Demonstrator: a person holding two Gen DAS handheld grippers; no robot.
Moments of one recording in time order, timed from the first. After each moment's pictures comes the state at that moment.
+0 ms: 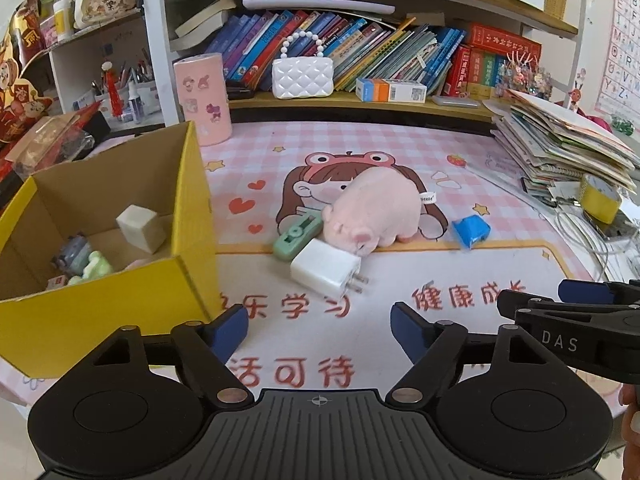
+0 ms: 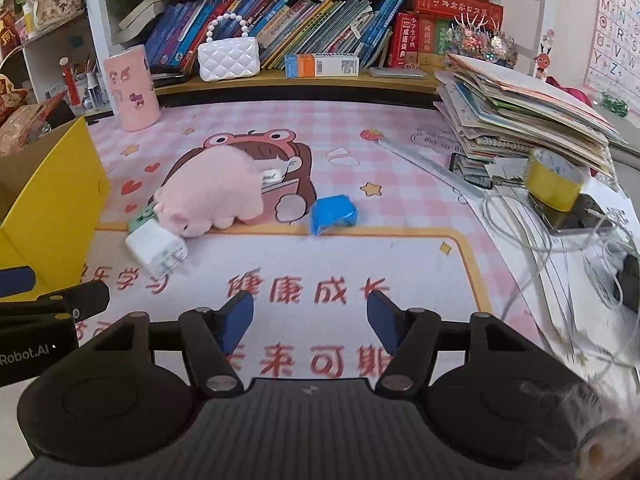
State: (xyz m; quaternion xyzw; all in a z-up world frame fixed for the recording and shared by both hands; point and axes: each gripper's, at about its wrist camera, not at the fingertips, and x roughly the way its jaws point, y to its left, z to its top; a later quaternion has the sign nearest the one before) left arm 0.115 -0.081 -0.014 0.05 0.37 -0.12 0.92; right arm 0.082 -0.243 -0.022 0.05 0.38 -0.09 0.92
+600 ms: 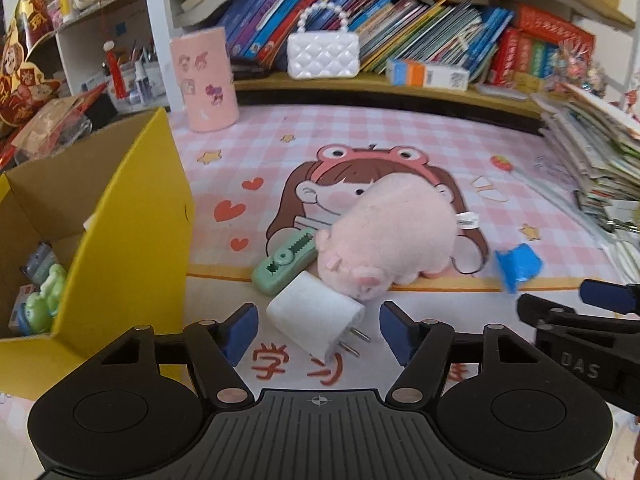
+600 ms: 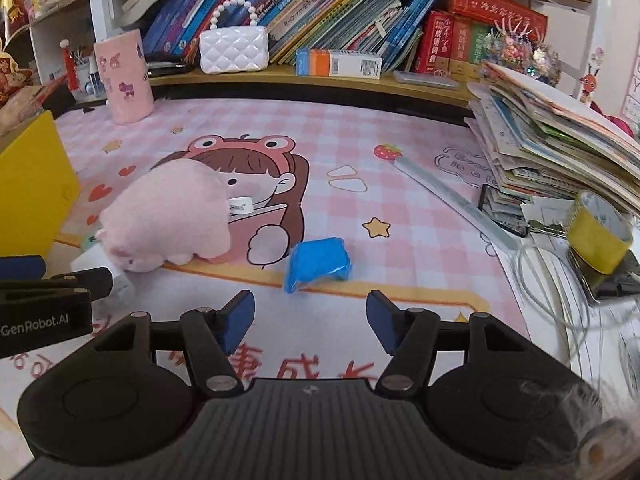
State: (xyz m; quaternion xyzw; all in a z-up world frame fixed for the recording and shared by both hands) left arm 0.188 -0.123 -0.049 0.04 0.40 -0.05 0.91; right arm 0.159 -0.283 -0.050 0.02 0.39 -0.05 0.92
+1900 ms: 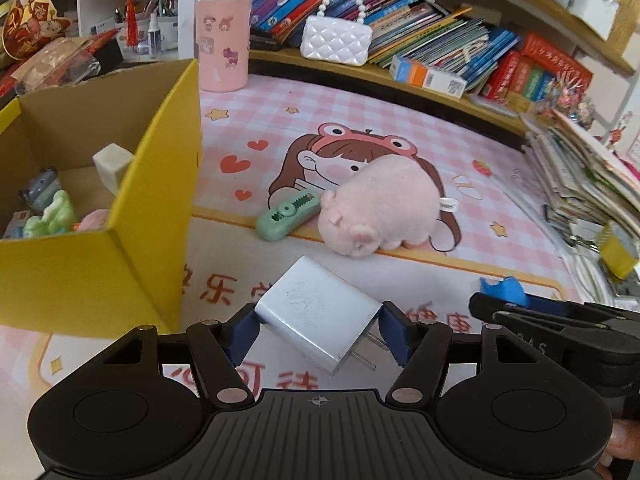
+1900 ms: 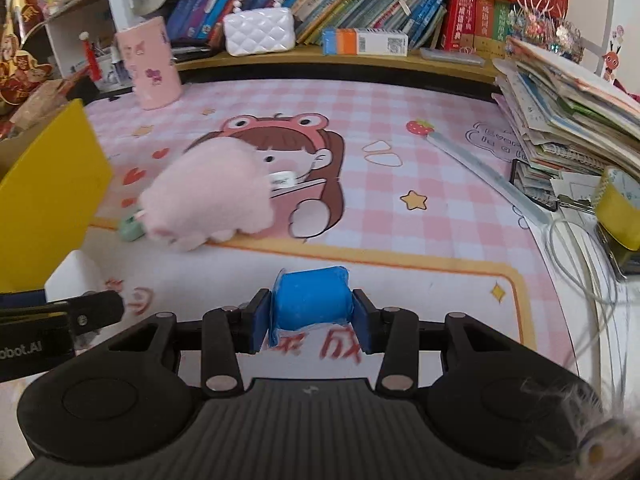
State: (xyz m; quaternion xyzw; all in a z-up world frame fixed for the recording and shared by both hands) left arm 0.148 -0.086 -0.036 -0.05 0.43 -0.08 0.90; right arm 0.141 -0.265 -0.045 0.05 0.41 -0.01 0.91
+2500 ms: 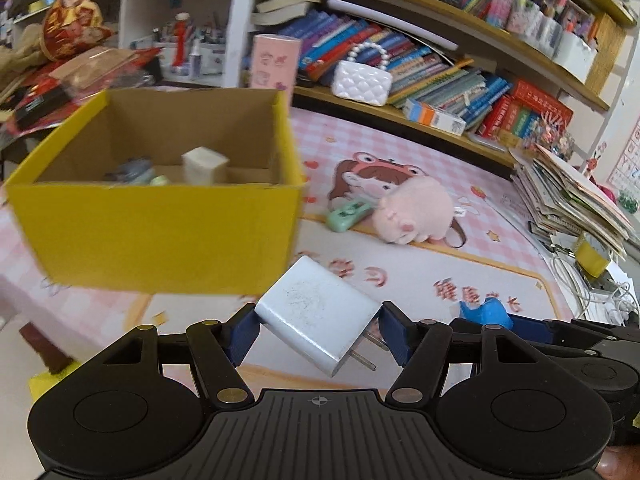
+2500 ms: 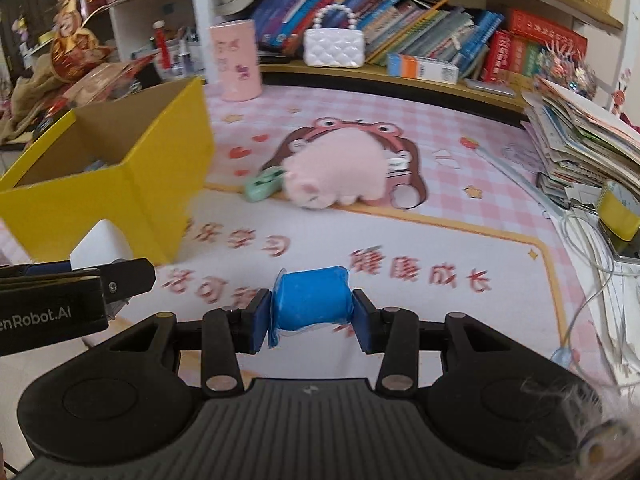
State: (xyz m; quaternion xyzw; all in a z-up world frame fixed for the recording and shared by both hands) left arm 0.065 0.007 -0.015 -0.08 0.38 -0.08 0.92; right arm 0.057 -0.156 -0.014 0.01 0.39 0.02 0.92
